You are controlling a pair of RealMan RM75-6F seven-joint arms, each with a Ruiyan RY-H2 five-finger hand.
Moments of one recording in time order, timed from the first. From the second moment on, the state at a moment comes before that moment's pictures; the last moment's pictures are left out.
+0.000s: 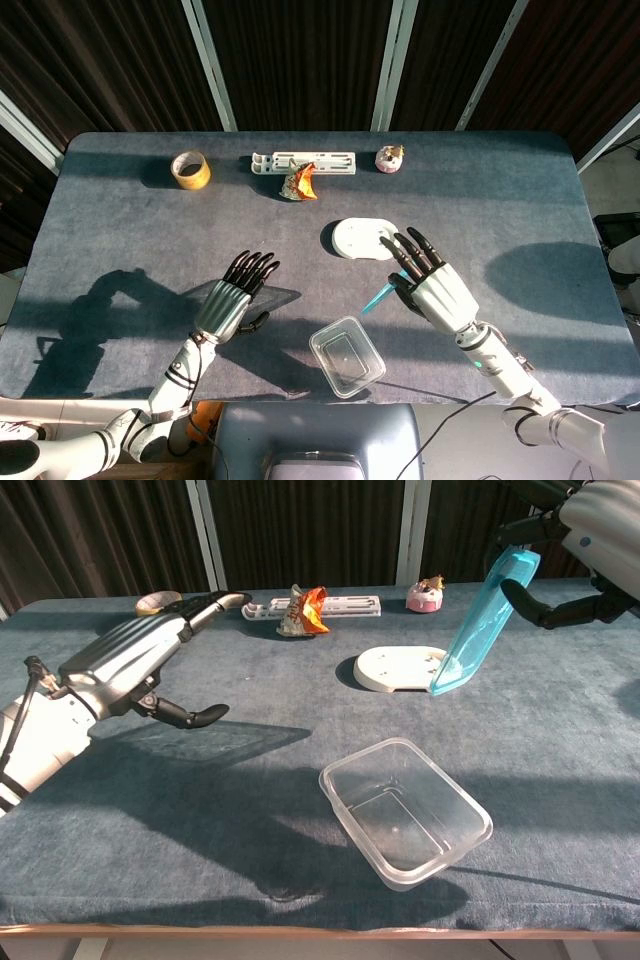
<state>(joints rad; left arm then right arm) -0.62 -1.76 -0.11 -1.16 1.58 1.29 -0.02 0.58 -1.62 0.10 -0.94 -1.81 1.61 0.02</state>
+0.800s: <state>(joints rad) -0.49 -1.68 -0.02 -0.99 1.52 1.25 -0.19 0.55 -1.80 0.02 -0.48 -1.73 1.44 0.10</state>
